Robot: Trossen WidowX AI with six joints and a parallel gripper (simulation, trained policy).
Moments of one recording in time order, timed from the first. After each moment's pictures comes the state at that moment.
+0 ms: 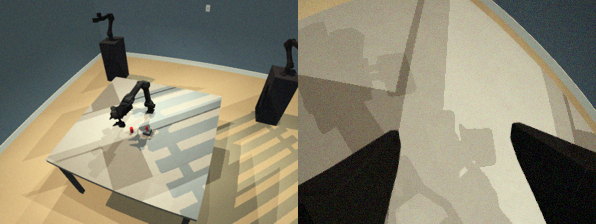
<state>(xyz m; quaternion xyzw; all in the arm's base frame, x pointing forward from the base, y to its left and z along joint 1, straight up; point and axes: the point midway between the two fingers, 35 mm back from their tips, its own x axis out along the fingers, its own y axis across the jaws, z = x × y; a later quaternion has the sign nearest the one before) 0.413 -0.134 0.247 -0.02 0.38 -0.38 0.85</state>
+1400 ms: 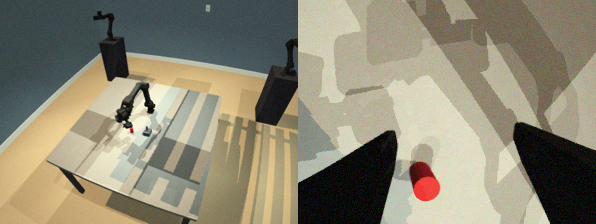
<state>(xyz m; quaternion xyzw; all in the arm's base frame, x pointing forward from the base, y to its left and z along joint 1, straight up) 0.357 -0.097 0.181 0.08 0.56 -0.34 0.75</state>
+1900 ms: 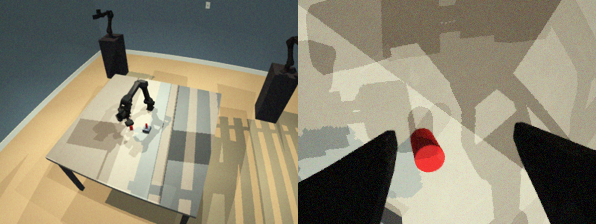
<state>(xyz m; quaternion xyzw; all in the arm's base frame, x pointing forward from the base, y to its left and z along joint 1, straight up) 0.339 -0.084 0.159 0.12 0.62 -0.33 0.70</state>
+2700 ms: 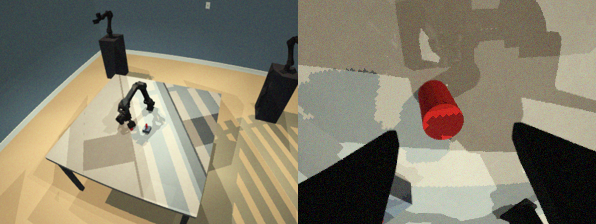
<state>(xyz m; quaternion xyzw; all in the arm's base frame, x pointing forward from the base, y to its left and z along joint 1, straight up) 0.318 -0.066 0.123 0.20 0.70 -0.29 0.62</state>
